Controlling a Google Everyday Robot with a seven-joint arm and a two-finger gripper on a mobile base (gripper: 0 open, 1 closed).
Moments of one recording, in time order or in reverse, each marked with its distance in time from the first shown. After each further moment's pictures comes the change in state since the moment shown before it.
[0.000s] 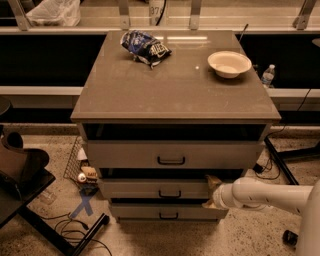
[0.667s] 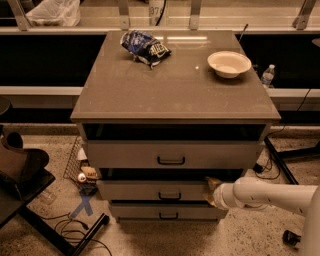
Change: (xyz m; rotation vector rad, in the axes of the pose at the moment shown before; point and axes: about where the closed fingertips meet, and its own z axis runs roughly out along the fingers) arm -0.004 -0.004 -0.010 0.000 0.000 0.000
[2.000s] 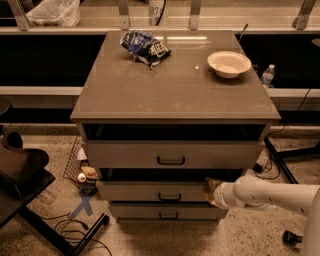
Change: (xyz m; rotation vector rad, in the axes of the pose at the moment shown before) arm -0.002 -0.002 -0.005 0.000 0.000 0.000
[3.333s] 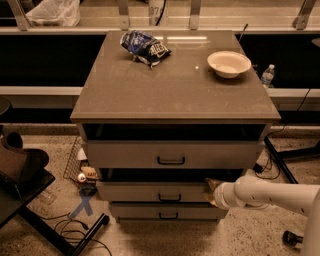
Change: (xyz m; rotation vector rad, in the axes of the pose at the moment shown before) arm -0.001 -0.001 -0.002 0.000 0.000 0.000
